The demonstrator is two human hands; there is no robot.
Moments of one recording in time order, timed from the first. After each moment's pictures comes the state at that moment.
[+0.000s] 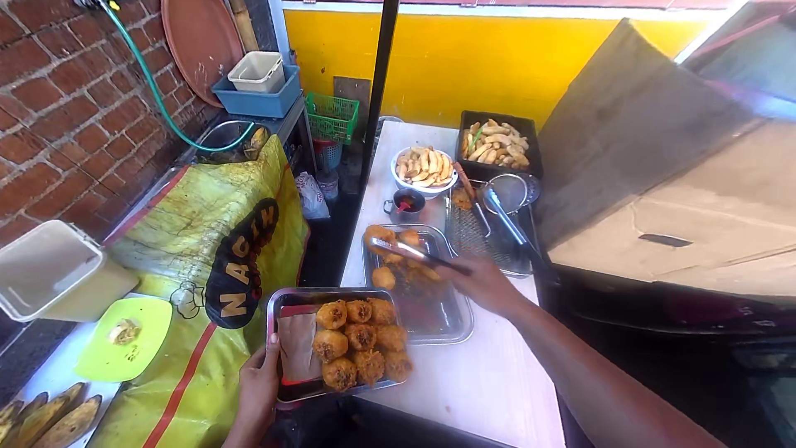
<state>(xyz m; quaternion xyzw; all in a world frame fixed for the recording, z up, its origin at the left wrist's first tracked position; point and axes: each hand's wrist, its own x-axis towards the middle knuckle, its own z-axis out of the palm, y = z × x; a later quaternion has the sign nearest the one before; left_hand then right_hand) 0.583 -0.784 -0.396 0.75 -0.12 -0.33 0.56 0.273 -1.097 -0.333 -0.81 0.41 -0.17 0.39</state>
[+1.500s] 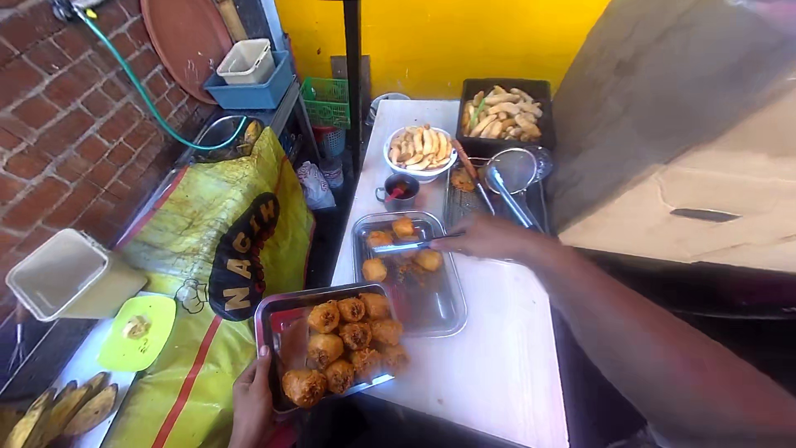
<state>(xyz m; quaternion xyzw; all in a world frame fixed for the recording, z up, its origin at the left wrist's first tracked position) 0.528 -0.784 -0.386 0.76 -0.11 -0.28 0.57 0.261 -1.194 -0.300 -0.85 0.40 0.09 0.34</state>
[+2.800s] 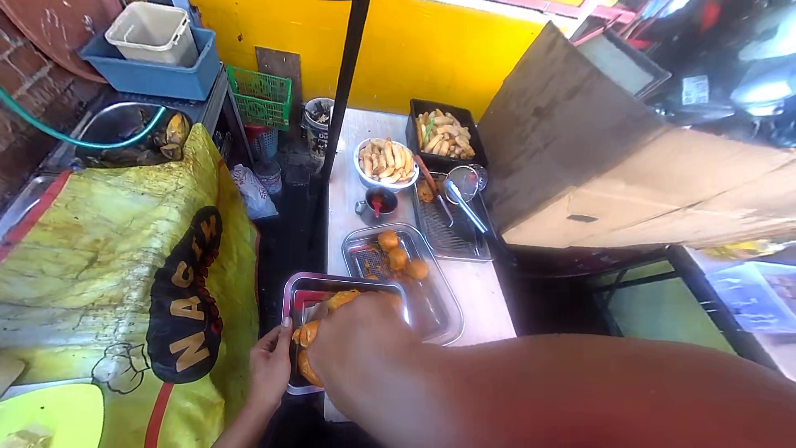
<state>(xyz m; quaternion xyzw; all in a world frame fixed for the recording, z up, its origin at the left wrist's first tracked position) 0.672 -0.894 -0.423 0.68 -0.24 -0.44 0.54 0.575 -0.964 -0.144 -0.85 0.32 0.41 0.09</state>
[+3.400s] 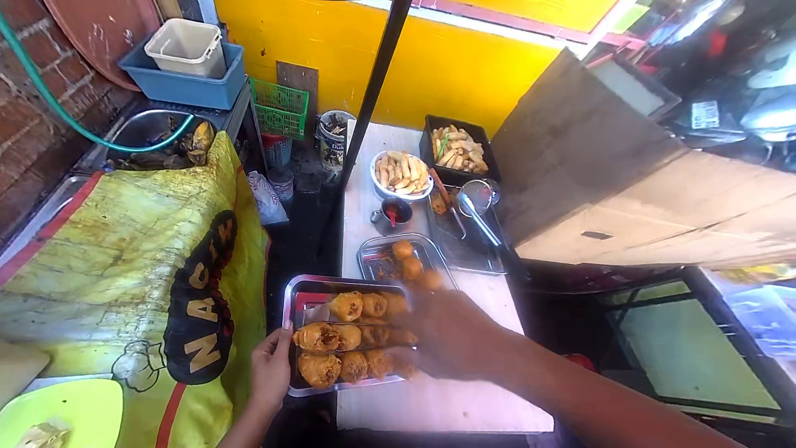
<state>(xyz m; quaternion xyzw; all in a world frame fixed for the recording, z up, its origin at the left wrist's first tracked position) 0.706 -0.892 -0.429 0.66 -0.25 -0.43 0.57 0.454 -1.012 -0.246 -0.96 0.27 0.09 0.06</state>
